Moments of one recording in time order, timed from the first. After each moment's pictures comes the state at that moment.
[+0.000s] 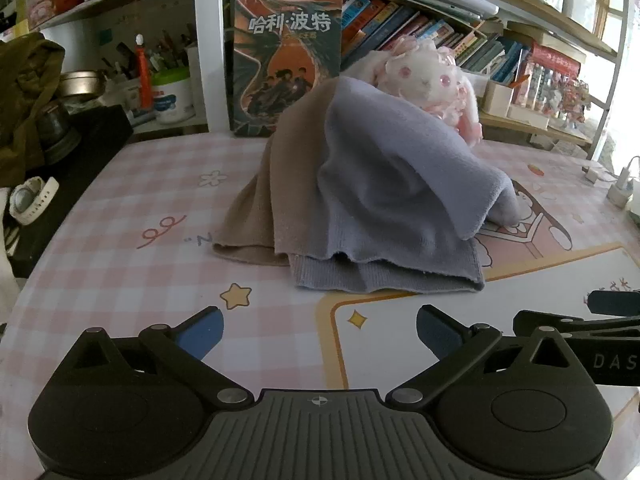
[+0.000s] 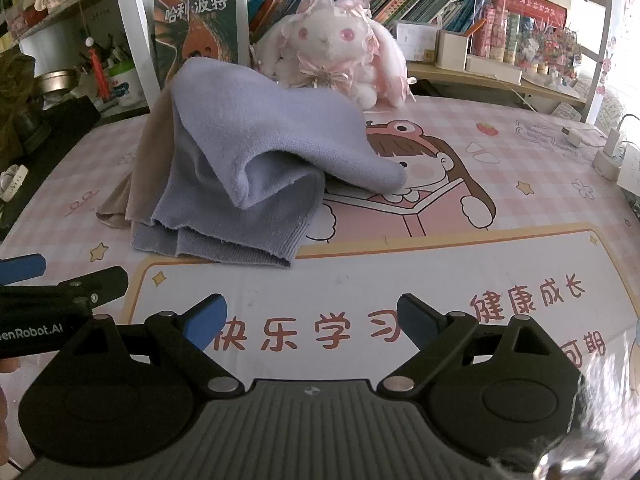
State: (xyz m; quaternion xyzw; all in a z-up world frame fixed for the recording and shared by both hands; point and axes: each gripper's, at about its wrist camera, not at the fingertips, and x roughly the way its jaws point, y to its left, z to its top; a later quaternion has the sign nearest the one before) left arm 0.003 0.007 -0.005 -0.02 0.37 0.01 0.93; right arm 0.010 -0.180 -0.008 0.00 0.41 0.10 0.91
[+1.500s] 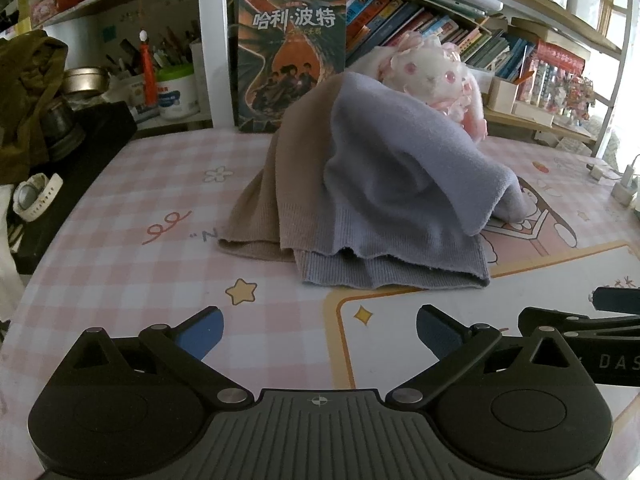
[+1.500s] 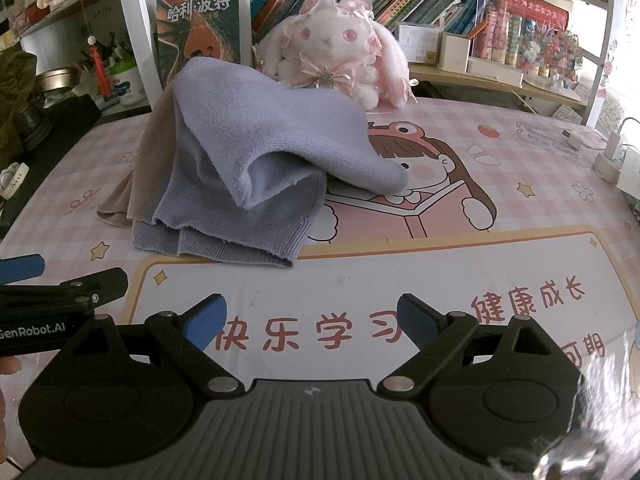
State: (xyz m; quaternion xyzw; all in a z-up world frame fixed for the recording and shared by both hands) left arm 0.003 0.007 -0.003 -0.02 0.38 0.02 0.92; right arm 0.009 -0.178 -0.008 0.00 0.40 0.10 0.91
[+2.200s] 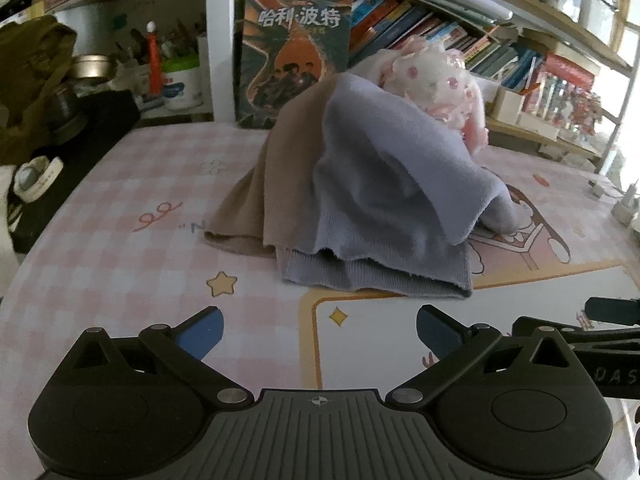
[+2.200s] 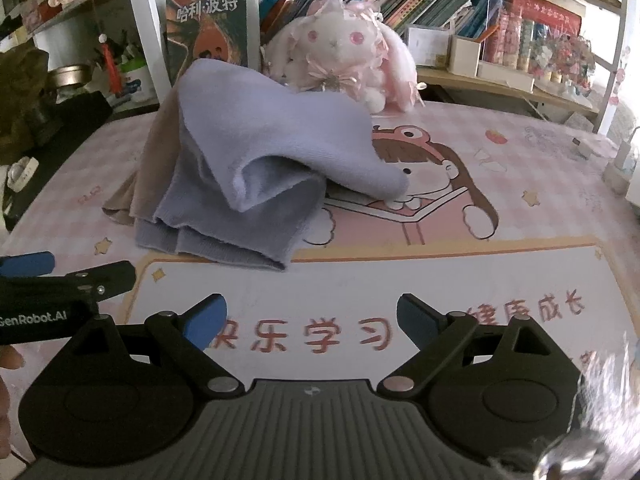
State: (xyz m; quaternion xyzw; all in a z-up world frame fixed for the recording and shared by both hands) left arm 0.003 -0.015 0.000 -0.06 0.38 0.05 0.92; right arm 0.015 -0.196 -0.006 -0.01 0.40 0.13 0.91
